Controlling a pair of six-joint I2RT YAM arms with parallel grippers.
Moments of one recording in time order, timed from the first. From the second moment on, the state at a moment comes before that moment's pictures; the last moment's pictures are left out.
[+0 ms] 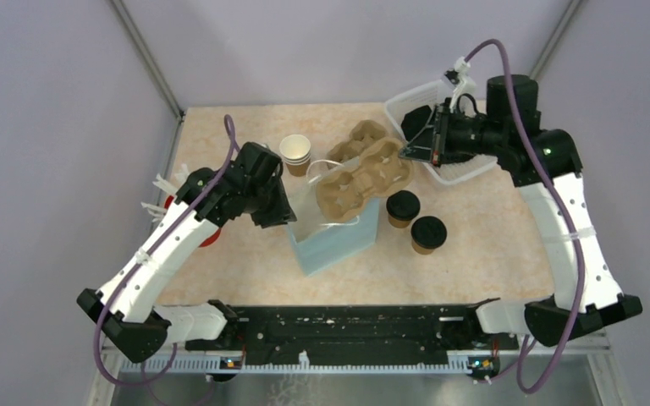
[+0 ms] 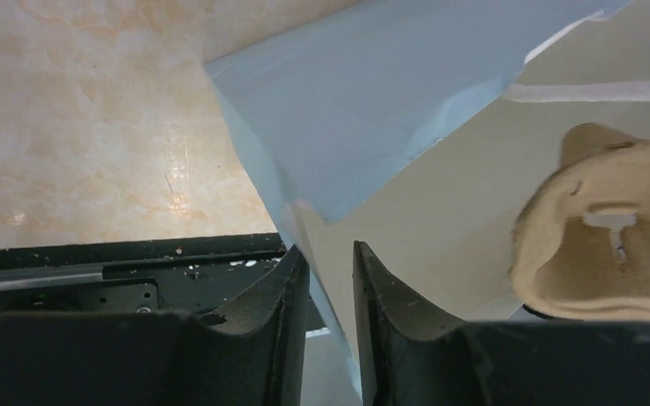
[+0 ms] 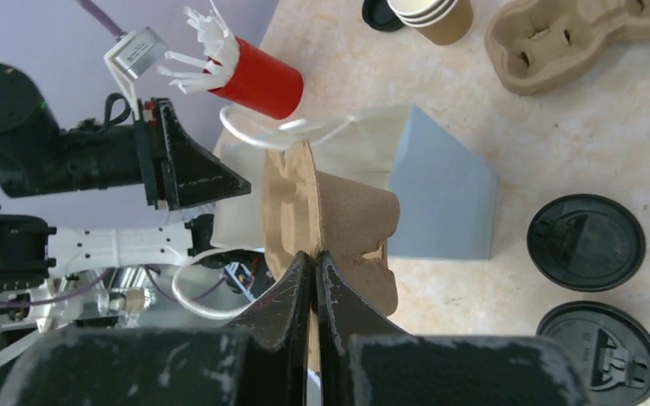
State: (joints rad) left arm -0.66 1.21 1.46 -1.22 -0.05 -0.89; right arm 0.31 1.28 1.77 -0.99 -0.62 0.38
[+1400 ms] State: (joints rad) left arm -0.66 1.21 1.51 -1.22 -0.14 -0.75; right arm 0.71 1.41 1.88 -1.06 -0.10 0.68
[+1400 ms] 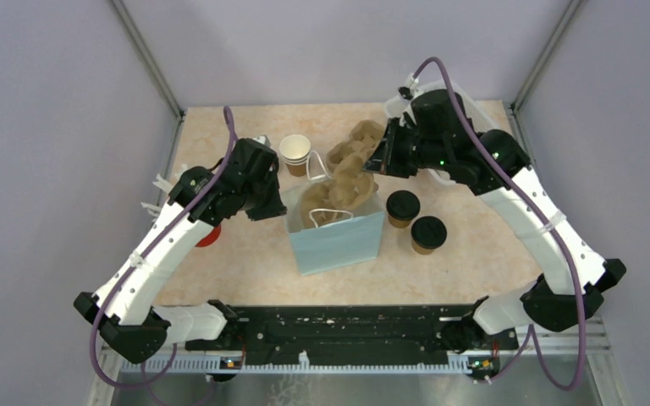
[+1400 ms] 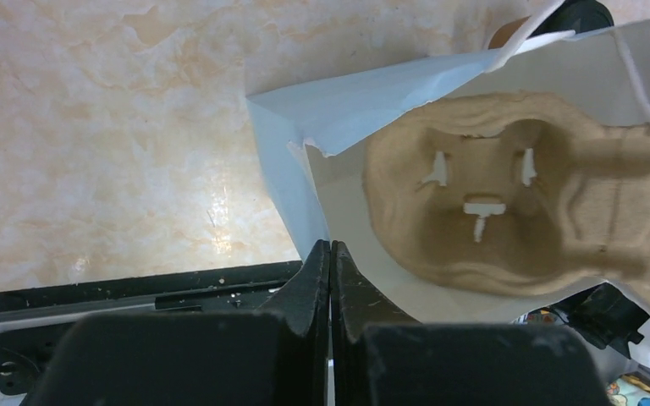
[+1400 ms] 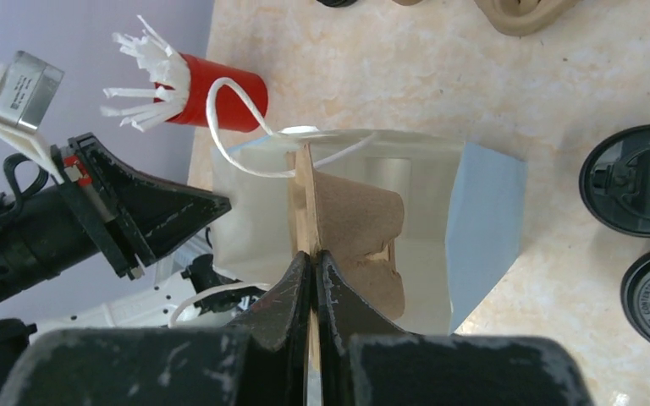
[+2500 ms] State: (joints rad) left arm -0.66 1.15 1.45 -1.18 -0.16 -0.83; right arm 0.84 1.09 1.32 -0.52 0.00 0.64
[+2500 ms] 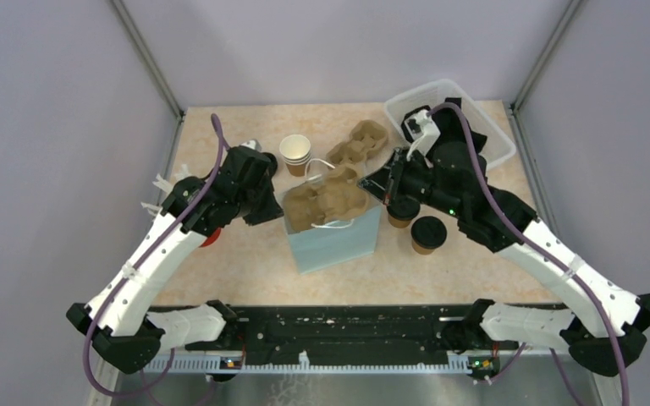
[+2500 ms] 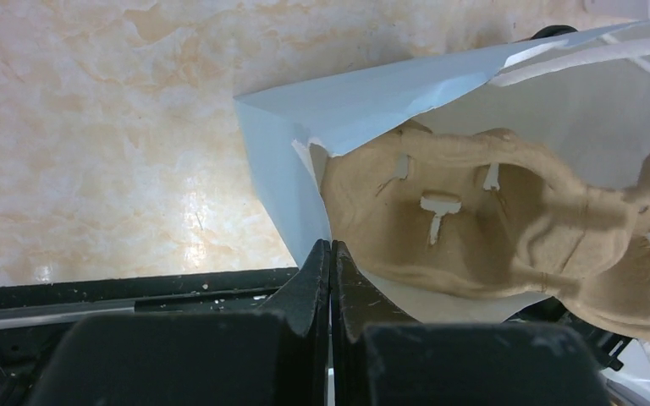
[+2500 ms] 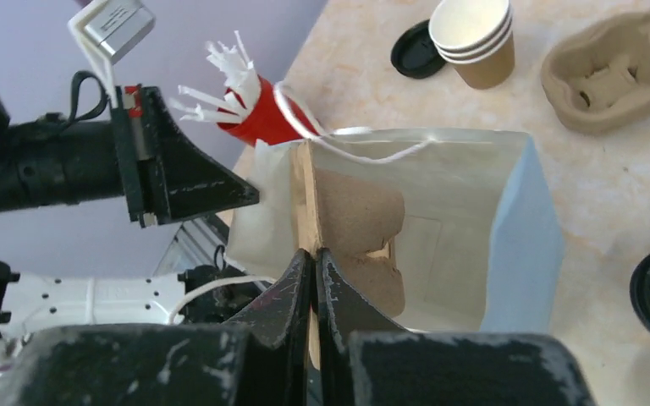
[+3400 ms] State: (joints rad) left arm -0.66 1.13 1.43 -1.16 -0.15 -0.79; right arm 0.84 1.39 1.60 -0.67 -0.04 0.75
